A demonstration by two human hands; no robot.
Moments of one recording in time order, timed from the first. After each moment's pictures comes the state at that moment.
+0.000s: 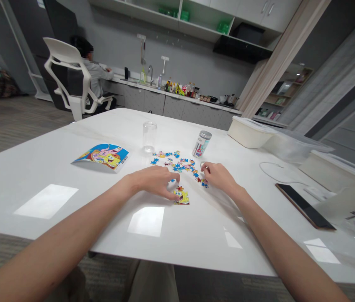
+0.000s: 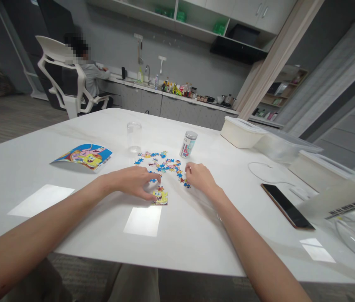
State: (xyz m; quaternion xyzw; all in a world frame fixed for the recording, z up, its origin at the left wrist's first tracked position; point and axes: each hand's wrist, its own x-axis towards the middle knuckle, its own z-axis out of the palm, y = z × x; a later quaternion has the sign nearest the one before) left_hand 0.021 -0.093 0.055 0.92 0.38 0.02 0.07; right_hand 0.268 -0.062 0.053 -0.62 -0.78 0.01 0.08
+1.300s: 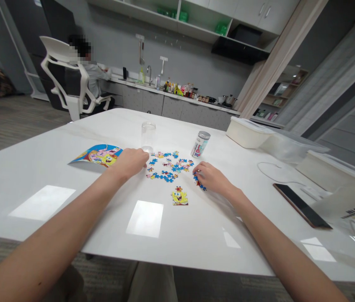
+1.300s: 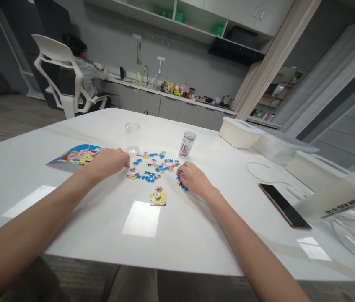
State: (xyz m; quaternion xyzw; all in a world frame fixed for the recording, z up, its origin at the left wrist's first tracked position) left_hand -0.022 -0.076 0.074 0.79 0.61 -0.08 -0.09; right_hand 0.273 -0.056 0.033 -0.48 -0.87 0.00 0.12
